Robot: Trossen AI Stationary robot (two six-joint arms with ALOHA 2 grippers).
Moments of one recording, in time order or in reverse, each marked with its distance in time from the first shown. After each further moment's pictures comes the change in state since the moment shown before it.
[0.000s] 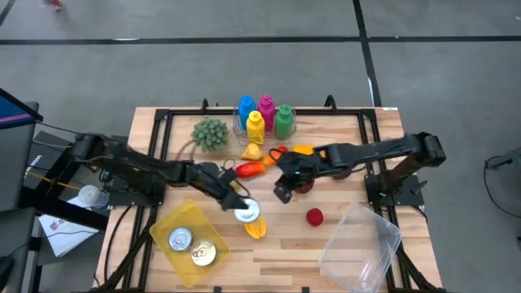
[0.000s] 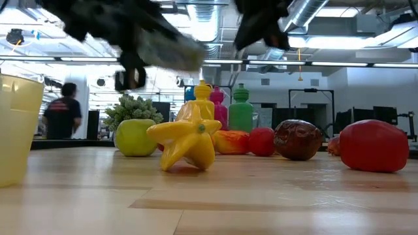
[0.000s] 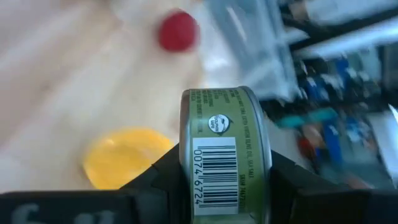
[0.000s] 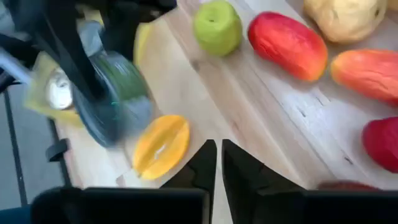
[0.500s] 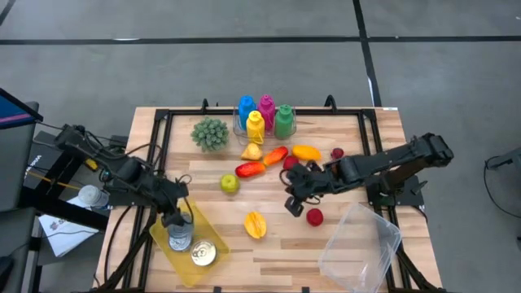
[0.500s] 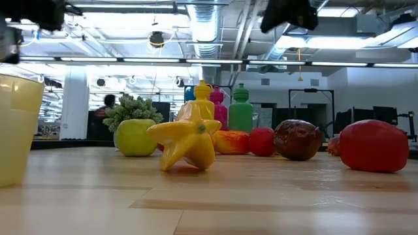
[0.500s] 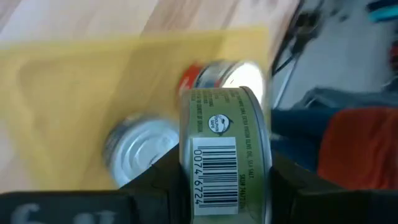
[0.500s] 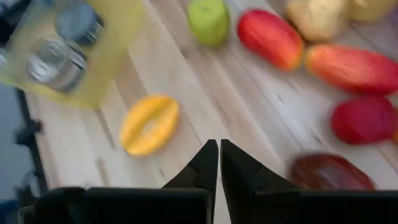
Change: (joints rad) left arm -0.333 -0.597 0.000 -1.064 0.005 -0.115; right arm 0.160 -0.071 -0.004 -0.131 0.229 0.046
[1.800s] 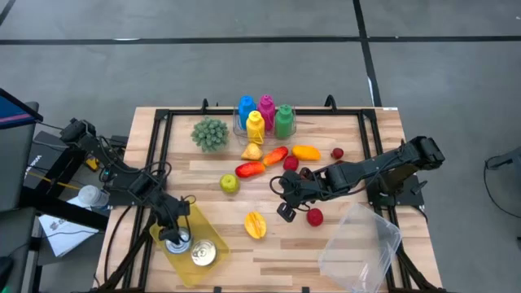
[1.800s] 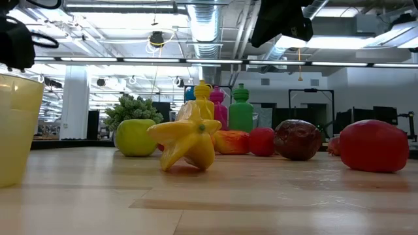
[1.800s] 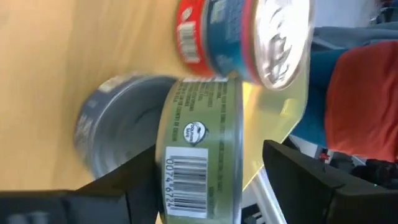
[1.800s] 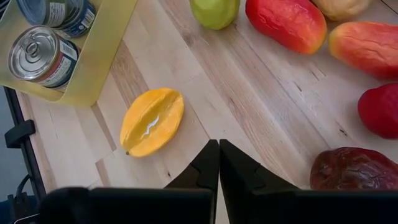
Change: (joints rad) left arm -0.156 0.046 -0.303 0.405 0.116 0.001; right arm 0.021 0.098 0.004 0.054 -0.019 0.055
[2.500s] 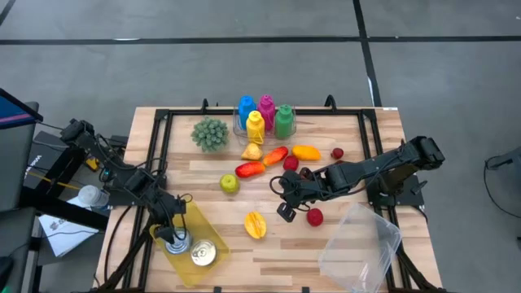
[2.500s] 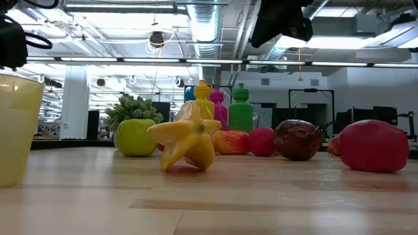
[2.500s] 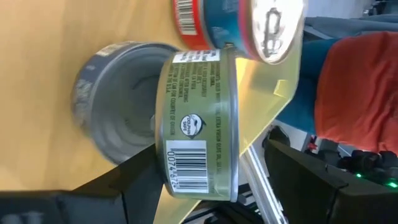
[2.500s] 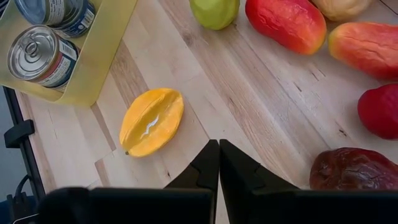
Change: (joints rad) left arm 0.006 -0.095 0.000 -0.086 0.060 -0.034; right arm 0.000 0.000 0.000 0.000 0.000 -0.002
